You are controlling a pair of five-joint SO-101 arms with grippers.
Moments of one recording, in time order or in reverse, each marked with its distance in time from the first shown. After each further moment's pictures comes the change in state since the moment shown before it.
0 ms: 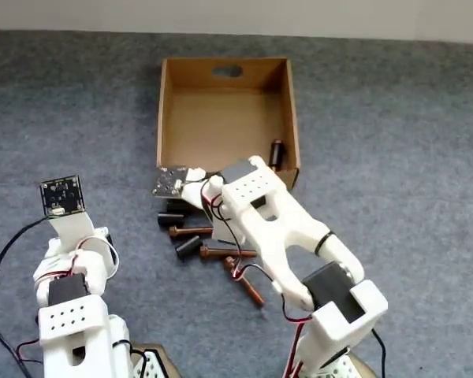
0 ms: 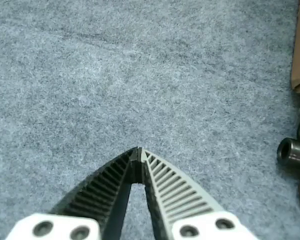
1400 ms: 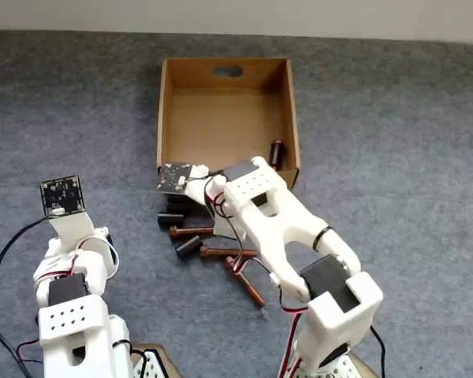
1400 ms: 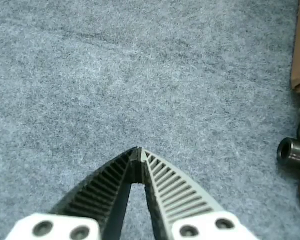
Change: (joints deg) left arm 0.0 0.0 0.0 0.0 0.0; right arm 1.5 2.2 -0.3 -5.0 0.1
